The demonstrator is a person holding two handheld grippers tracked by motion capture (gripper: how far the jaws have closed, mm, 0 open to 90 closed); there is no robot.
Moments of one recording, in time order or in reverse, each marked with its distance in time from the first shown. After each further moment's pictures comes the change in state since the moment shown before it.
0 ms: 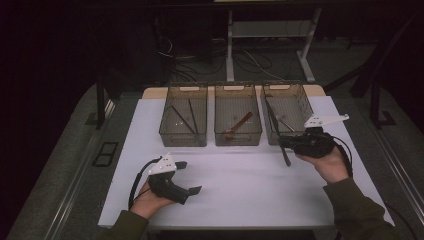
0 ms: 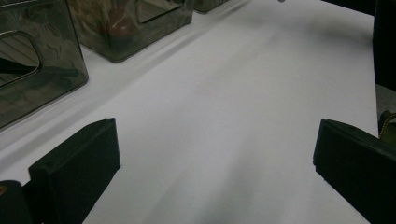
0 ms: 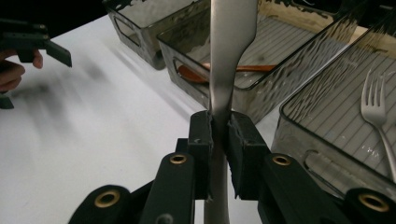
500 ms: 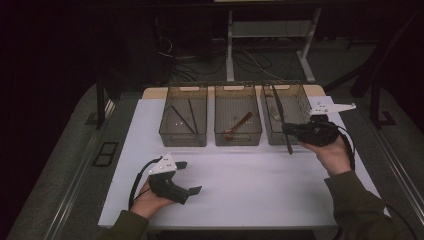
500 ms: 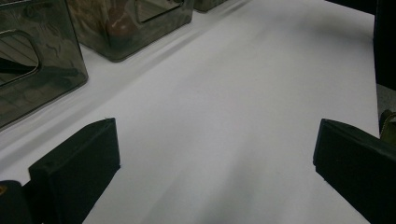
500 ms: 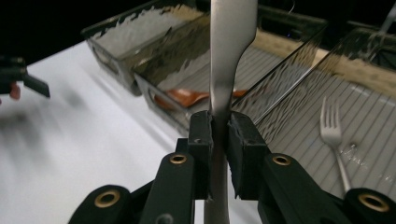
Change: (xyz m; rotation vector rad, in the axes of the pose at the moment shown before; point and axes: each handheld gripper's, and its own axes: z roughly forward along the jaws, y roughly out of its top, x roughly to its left) left arm 0.000 0.000 0.000 0.003 0.000 -0.003; right arm -0.016 0.022 -0.008 -0.063 -0.061 0.026
